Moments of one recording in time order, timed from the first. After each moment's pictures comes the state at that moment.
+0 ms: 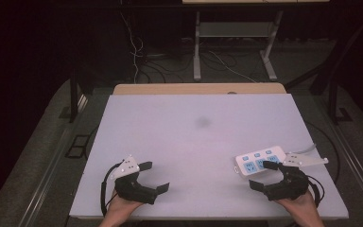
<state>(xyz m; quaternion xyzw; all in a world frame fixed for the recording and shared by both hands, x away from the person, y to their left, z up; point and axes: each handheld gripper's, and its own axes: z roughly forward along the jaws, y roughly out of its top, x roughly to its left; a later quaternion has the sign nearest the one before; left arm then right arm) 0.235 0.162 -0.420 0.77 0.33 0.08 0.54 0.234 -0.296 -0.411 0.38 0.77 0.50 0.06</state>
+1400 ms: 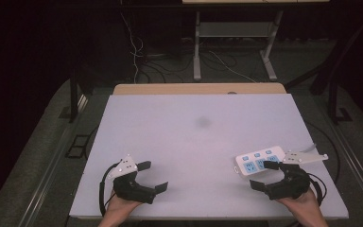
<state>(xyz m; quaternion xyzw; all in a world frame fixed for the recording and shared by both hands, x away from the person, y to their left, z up) 0.235 0.166 -0.420 0.77 0.33 0.08 0.54 0.236 -0.296 -0.400 0.39 0.79 0.48 0.05</state>
